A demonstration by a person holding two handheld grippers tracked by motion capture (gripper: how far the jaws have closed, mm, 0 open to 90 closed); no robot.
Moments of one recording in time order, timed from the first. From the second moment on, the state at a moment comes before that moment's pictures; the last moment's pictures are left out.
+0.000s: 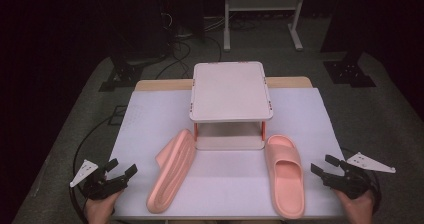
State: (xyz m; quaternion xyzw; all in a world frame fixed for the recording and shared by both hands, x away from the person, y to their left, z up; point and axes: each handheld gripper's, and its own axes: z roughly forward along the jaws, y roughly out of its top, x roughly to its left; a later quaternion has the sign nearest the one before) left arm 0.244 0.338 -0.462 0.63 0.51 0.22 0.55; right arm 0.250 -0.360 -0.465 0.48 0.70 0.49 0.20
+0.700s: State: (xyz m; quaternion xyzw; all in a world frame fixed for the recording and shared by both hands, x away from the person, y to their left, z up) left arm 0.251 0.320 -0.461 0.65 0.49 0.20 0.54; right arm 0.248 -0.356 -0.464 0.47 0.70 0.49 0.20
